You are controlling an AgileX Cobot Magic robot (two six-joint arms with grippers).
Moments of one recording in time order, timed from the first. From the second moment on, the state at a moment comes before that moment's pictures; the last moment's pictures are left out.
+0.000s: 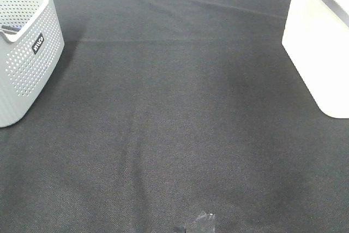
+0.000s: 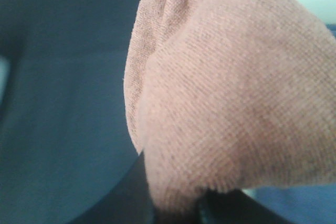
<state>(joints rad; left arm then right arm) 0.10 0.00 -0.51 0.06 1.05 0.07 -0.23 1.87 -2.05 0.46 1.21 -0.21</state>
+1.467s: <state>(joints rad) 0.10 0.00 -0.51 0.06 1.05 0.07 -0.11 2.00 -2.05 -0.03 1.22 -0.10</state>
